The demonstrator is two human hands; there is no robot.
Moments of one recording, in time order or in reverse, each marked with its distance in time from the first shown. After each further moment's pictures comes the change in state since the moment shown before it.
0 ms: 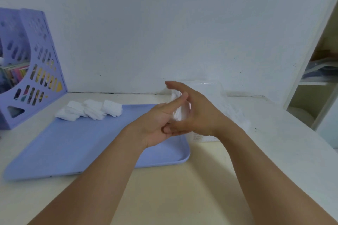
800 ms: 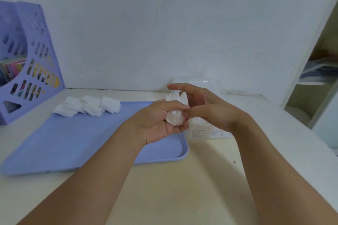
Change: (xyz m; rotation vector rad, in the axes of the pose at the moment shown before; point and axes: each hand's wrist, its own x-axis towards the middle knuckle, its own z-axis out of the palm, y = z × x) left_hand 0.003 0.000 -0.006 -0.095 -0.156 -0.017; right_hand -0.006 0.009 -0.027 0.318 -0.218 0.084
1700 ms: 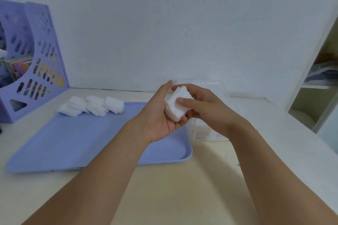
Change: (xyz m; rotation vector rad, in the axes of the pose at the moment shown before) left_hand 0.001 0.009 0.005 -0.158 0.242 -0.006; right_hand 0.012 0.000 0.018 0.195 0.176 0.027
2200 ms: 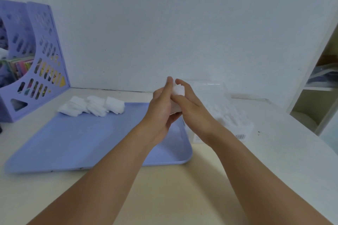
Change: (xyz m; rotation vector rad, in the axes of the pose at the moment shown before) left_hand 0.009 -0.013 0.009 0.116 0.241 0.368; right_hand 0.009 0.003 0.042 -0.051 0.162 0.015
